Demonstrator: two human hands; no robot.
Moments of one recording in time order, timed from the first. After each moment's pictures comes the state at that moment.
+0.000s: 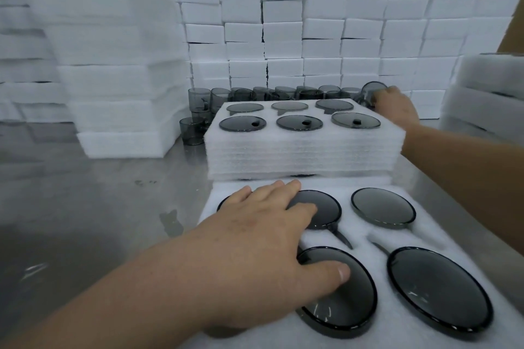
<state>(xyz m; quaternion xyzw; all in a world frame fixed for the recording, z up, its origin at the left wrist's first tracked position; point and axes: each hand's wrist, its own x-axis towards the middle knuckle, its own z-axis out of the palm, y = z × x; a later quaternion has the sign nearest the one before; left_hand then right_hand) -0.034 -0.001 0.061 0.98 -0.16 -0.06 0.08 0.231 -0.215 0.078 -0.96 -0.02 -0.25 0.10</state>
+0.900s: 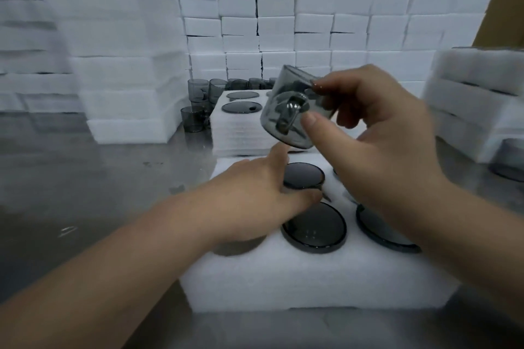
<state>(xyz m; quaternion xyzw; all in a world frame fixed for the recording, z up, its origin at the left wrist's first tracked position) -0.031 0.002 0.061 0.96 -0.14 0.01 0.23 -0.023 -0.143 0.084 -0.72 -0.37 -0.41 0.43</state>
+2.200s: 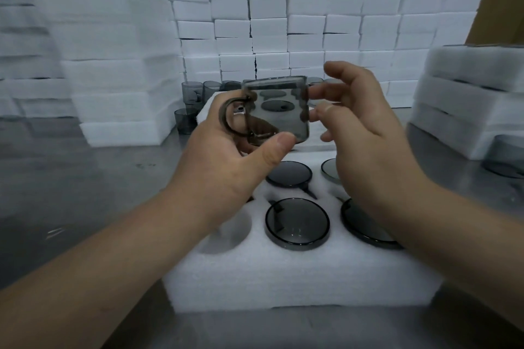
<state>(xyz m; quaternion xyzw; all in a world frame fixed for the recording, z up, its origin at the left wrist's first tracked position) -0.036 0.003 0.061 0.77 -0.21 0.30 0.52 -0.017 -0.151 0.077 -0.72 -0.30 -0.23 0.58</state>
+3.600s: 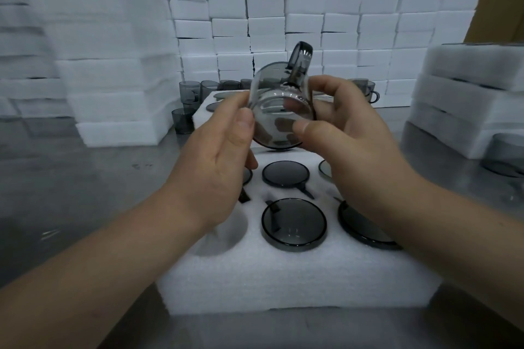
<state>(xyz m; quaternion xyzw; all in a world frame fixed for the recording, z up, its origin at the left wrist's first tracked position) -0.027 0.008 0.055 0.77 -0.22 0.30 0.51 -0.015 -0.149 0.074 -0.67 -0.33 -0.10 0.65</state>
